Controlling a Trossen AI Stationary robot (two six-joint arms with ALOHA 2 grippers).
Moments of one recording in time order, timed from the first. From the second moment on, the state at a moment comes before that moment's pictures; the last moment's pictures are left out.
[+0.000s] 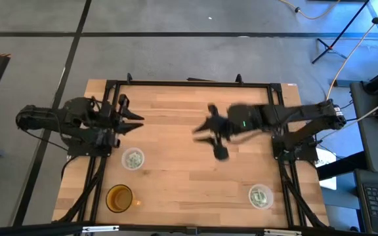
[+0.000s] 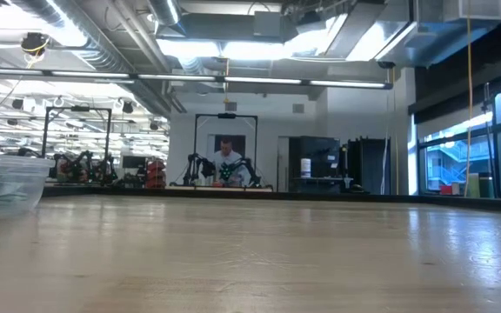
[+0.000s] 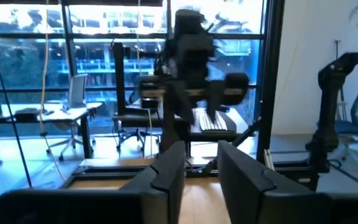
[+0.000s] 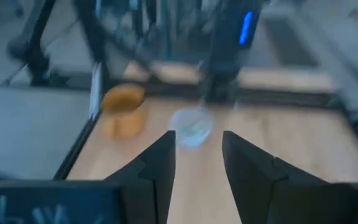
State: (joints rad) left arm -0.10 0.56 0.70 0.00 -0.06 -0.01; right arm 0.15 1.46 1.48 -0.40 0.02 0.02
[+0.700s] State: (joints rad) left arm 0.00 0.27 0.54 -0.12 -0.04 -0.02; right arm -0.28 1.00 0.68 0.32 -0.37 0.12
